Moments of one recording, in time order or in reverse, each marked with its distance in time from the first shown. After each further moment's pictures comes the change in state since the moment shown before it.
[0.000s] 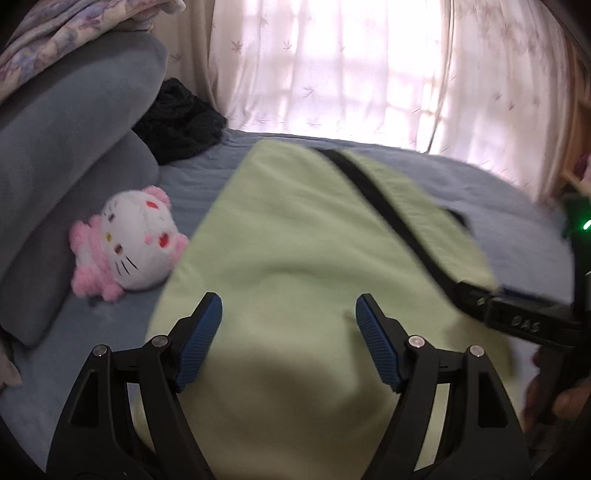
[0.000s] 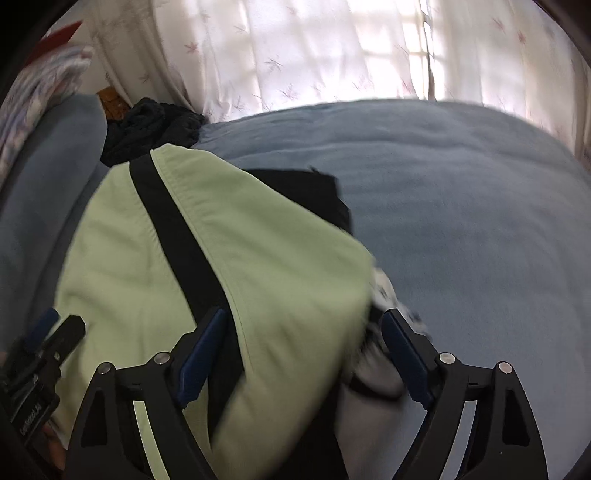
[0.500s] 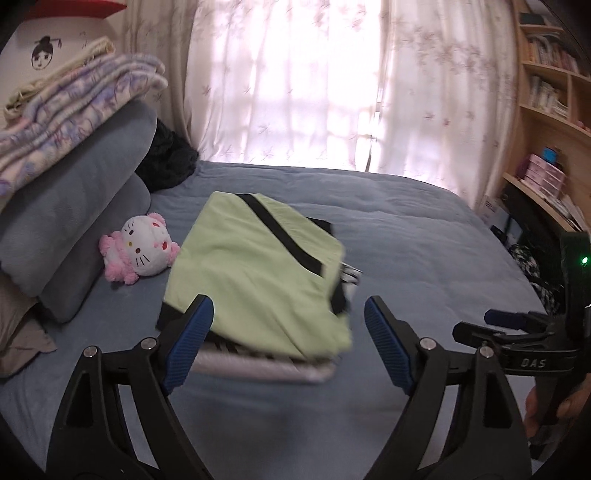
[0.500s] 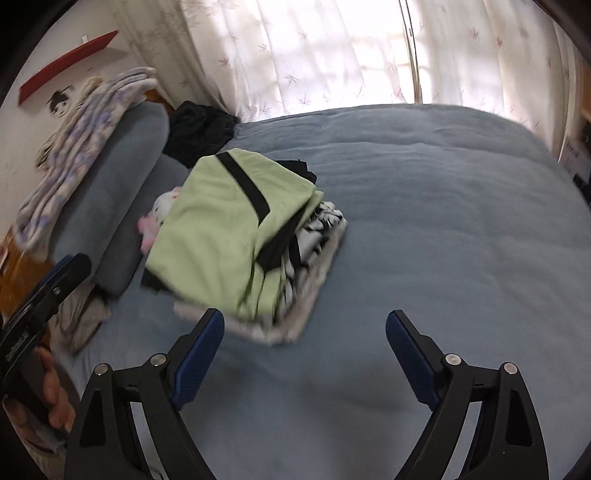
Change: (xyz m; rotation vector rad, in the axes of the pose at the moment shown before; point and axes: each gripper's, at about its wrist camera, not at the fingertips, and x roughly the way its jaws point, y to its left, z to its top) left arm -0.286 -0.092 -0.039 0.065 -0.062 -0.099; right arm -0.292 -0.057 -0.105 -0.081 0.006 0.085
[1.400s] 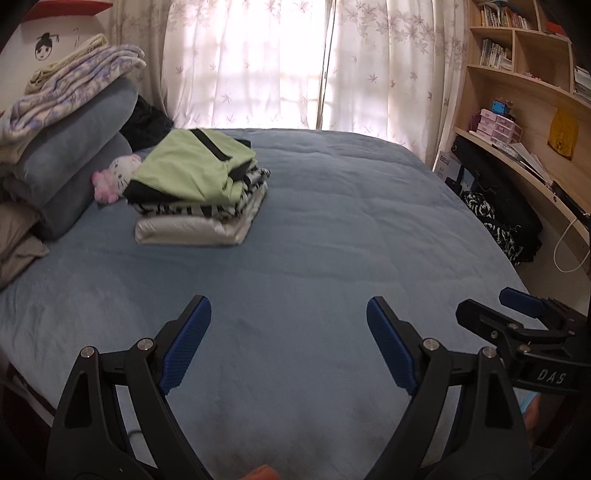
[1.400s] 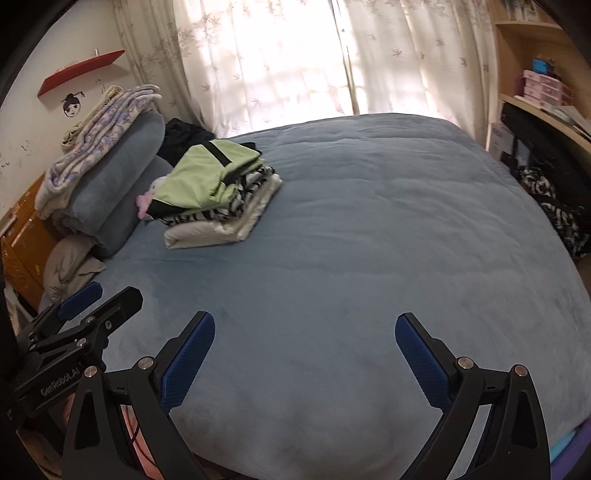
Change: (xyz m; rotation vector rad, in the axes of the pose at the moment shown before) left arm -0.201 -0.188 -0.243 0.032 0.083 -0.057; right arm -0.282 -0.068 -0.355 0.041 -0.134 -0.134
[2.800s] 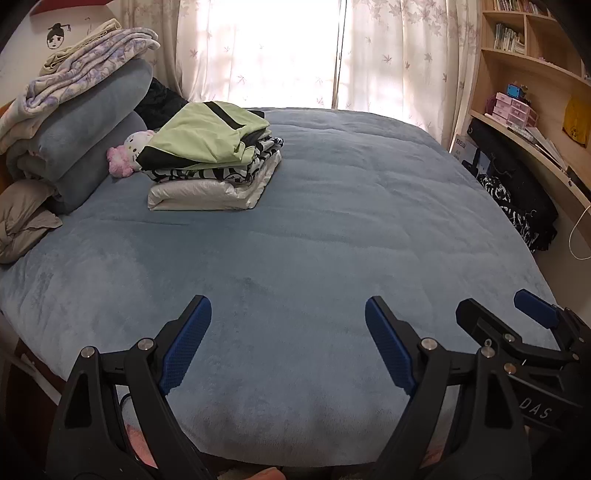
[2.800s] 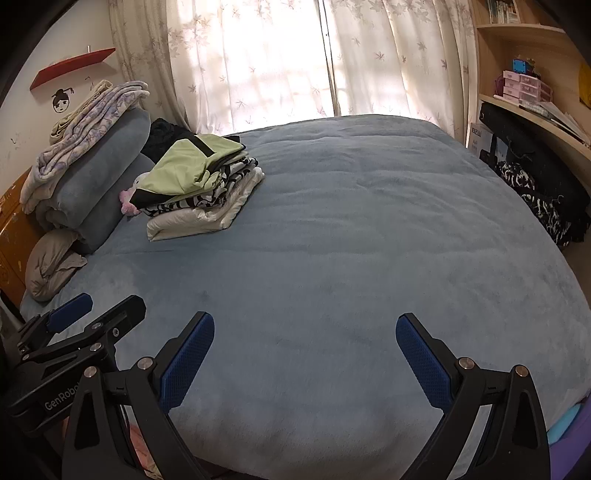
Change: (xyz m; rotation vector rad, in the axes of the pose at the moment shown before) left arm 0.018 0.002 -0.041 -0.012 0.066 0.070; right arm -0.017 -0.019 -0.075 -0.051 -0.004 -0.027
